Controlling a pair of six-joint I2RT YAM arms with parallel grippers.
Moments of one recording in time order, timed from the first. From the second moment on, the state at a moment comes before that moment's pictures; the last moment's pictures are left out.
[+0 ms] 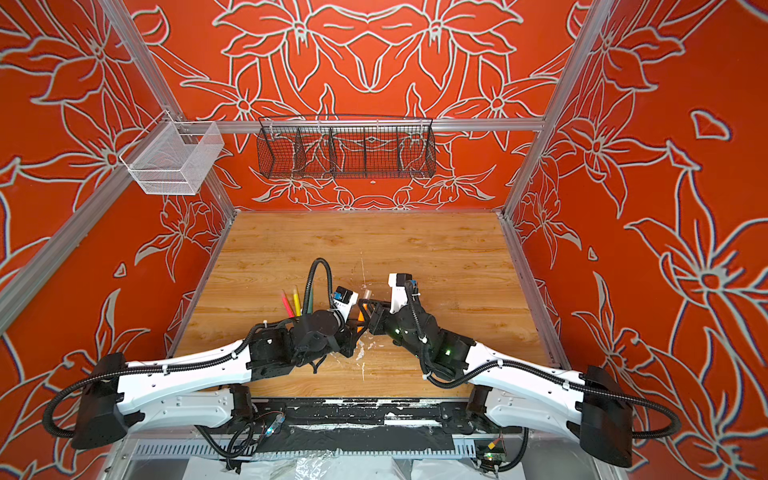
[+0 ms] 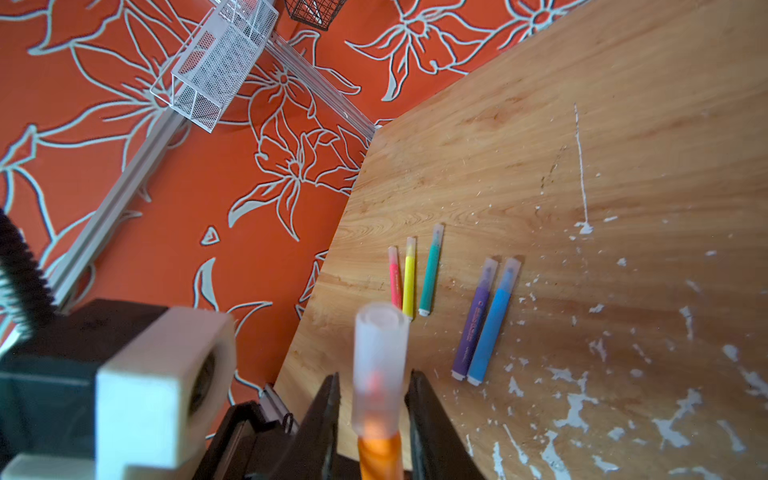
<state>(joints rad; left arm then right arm) -1.10 1.12 0.76 -0.20 -0.26 -0.58 1.05 1.00 0.60 0.16 0.24 0.94</state>
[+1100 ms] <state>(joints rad) -1.10 1.10 0.71 -0.13 -0.15 -0.53 0.86 0.97 0.75 -0.12 0.33 0.82</state>
